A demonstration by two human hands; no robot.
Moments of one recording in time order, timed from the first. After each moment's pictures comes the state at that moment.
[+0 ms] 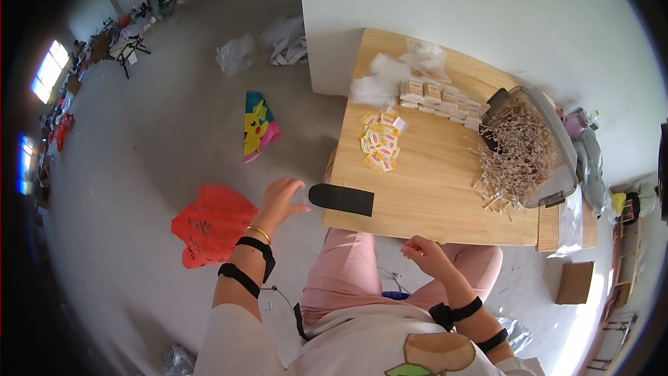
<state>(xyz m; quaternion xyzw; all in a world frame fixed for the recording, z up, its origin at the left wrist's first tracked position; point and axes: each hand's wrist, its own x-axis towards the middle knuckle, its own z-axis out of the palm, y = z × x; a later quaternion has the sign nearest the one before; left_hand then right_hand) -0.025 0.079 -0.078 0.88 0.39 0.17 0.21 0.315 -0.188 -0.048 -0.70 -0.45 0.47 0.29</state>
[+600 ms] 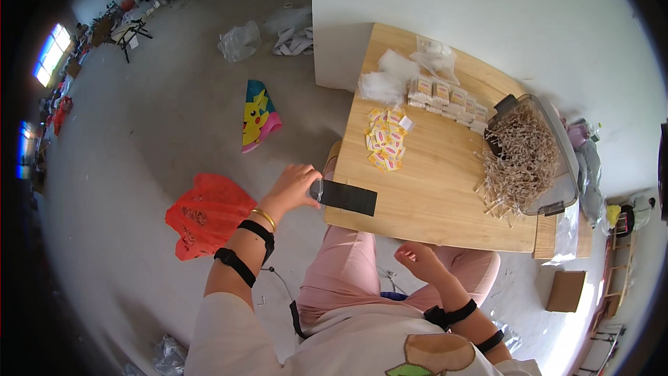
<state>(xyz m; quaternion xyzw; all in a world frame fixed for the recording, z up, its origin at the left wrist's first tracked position) 0.007 0.098 -0.062 0.94 0.28 0.09 0.18 0.301 -0.184 -0.048 -0.71 -0.49 0.45 0.24</state>
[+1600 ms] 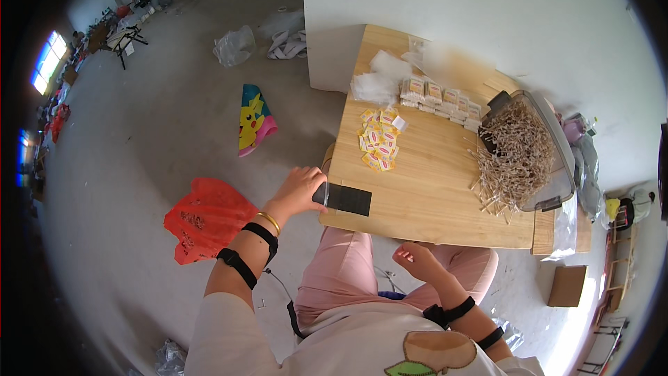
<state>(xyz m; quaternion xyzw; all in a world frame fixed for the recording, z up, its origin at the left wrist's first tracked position) 0.025 0.085 -0.057 0.94 0.27 0.09 0.20 0.306 -0.190 -0.057 -0.70 -0.52 0.44 0.21</state>
